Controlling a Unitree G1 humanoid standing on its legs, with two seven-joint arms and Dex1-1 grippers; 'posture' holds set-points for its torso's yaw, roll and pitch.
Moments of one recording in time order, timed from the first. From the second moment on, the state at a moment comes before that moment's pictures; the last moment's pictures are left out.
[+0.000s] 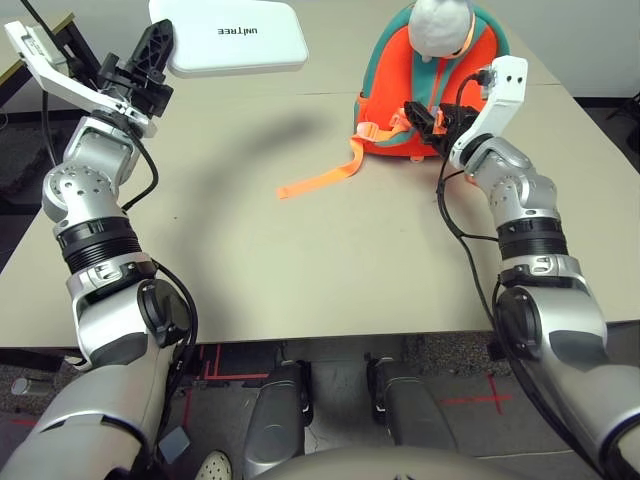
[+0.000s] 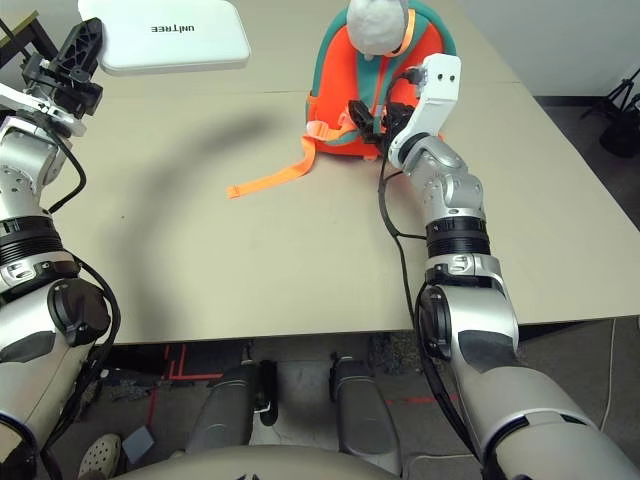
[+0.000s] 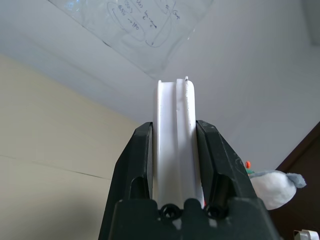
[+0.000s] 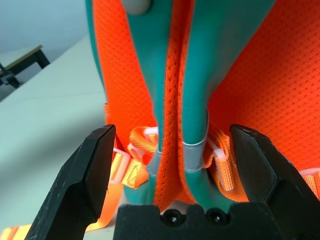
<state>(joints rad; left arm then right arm) -0.92 0.46 0.60 0.44 -0.86 0.61 -0.46 -0.99 -0.23 -0.24 0.79 0.30 0.23 0.37</state>
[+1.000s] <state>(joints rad) -0.90 0.42 0.53 0.42 -0.86 0.56 -0.46 -0.77 -0.37 -0.21 0.32 0.34 0.46 0.46</state>
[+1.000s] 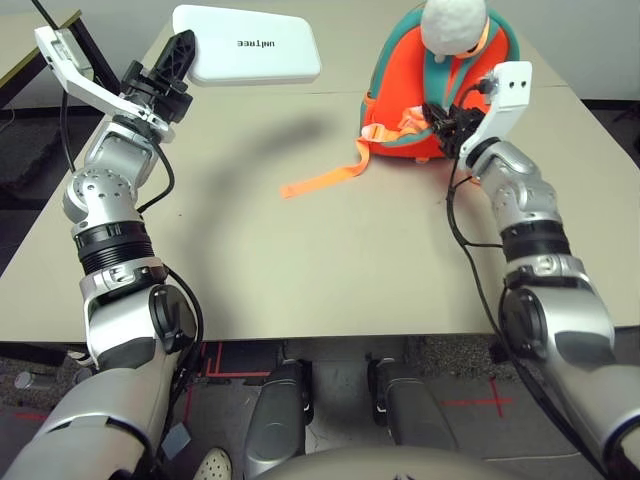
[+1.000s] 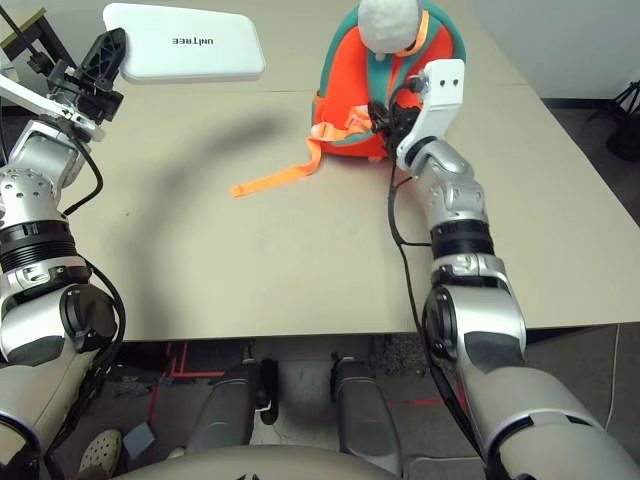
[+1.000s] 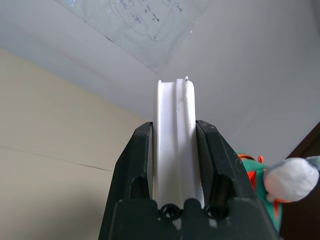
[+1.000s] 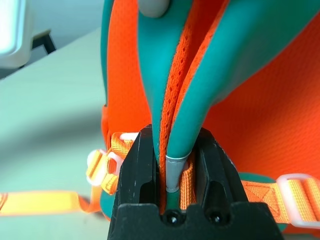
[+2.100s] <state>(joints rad) -0.97 0.38 0.47 0.43 -0.85 0.53 -0.57 -0.53 -0.52 -0.25 -0.15 0.55 0.87 0.44</state>
